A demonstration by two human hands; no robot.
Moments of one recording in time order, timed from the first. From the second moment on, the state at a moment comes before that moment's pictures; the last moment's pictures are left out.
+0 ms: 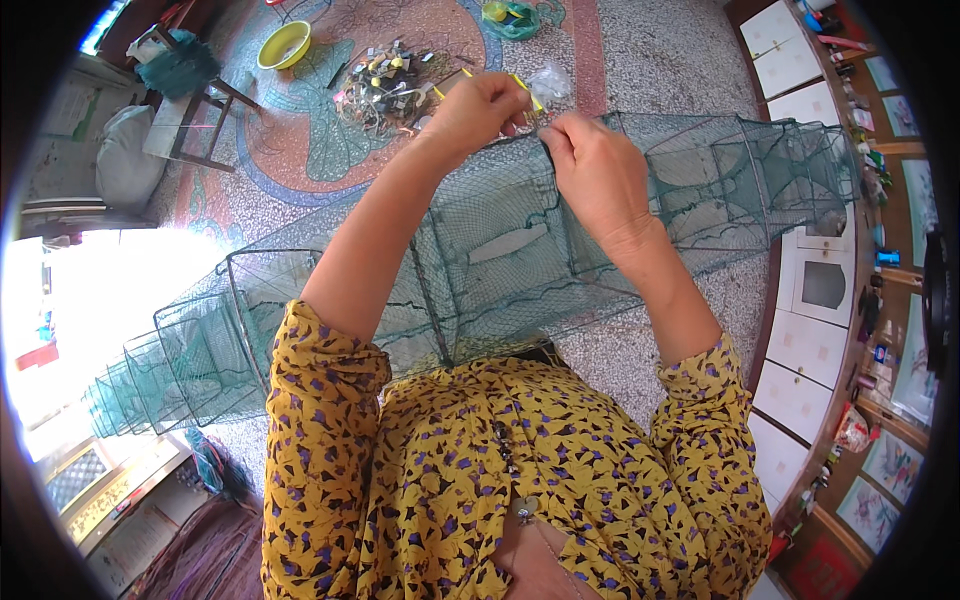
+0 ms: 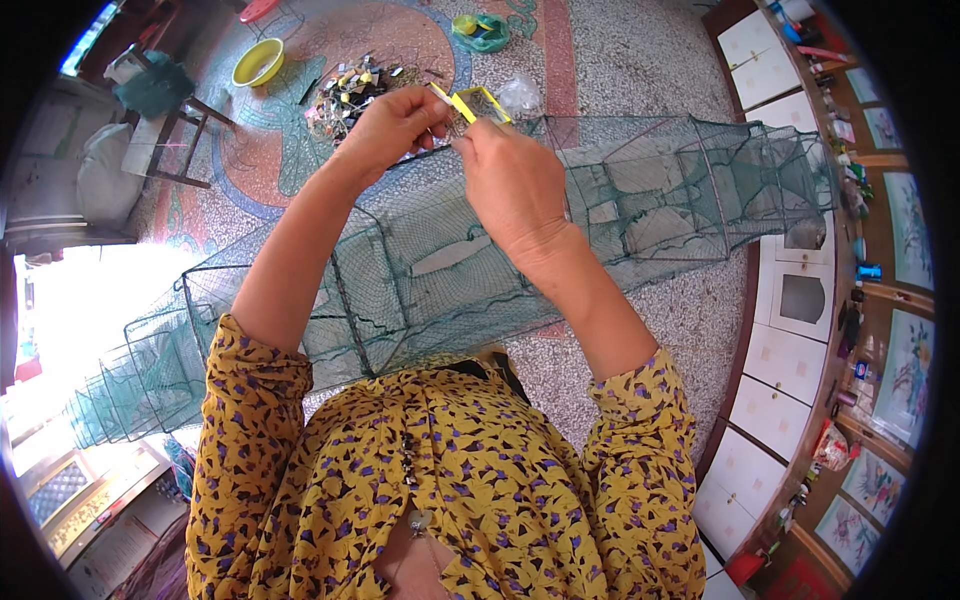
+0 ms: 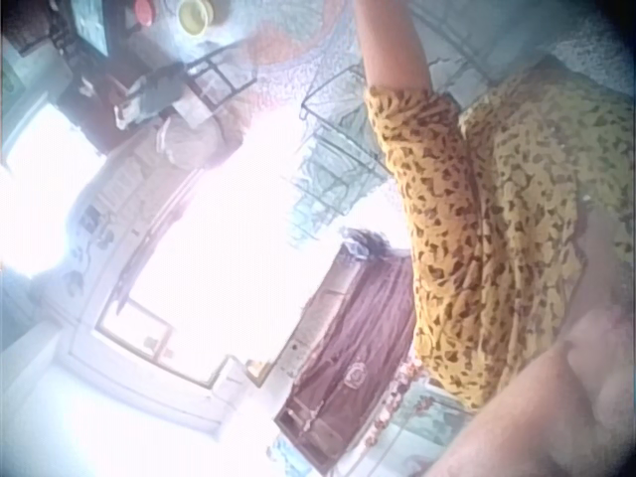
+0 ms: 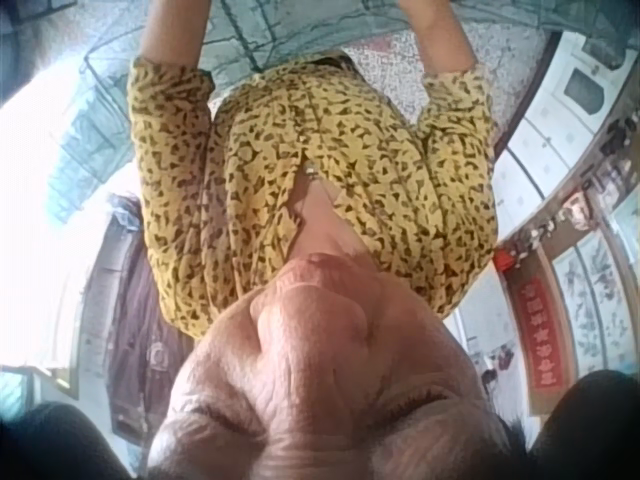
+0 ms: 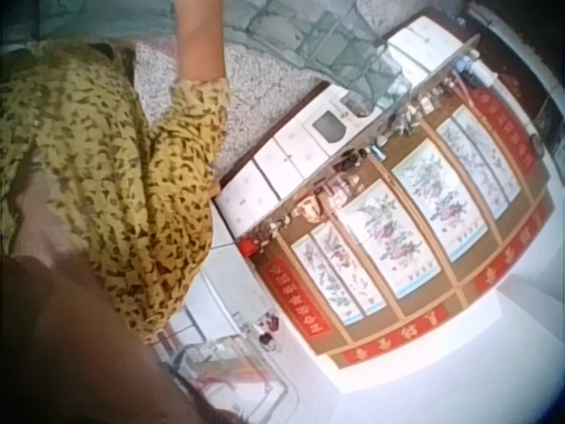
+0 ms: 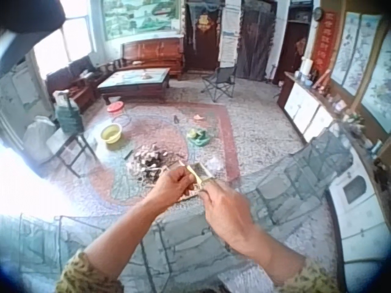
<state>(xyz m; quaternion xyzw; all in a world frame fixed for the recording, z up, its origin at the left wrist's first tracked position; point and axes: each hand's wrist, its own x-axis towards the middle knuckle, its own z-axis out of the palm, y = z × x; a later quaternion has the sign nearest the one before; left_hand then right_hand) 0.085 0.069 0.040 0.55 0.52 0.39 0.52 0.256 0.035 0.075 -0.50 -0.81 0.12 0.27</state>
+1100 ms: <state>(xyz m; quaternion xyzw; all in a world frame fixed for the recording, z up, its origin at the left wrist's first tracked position) 0.086 0.080 0.055 0.60 0.51 0.35 0.50 0.317 0.079 0.176 -0.33 -0.74 0.34 0.46</state>
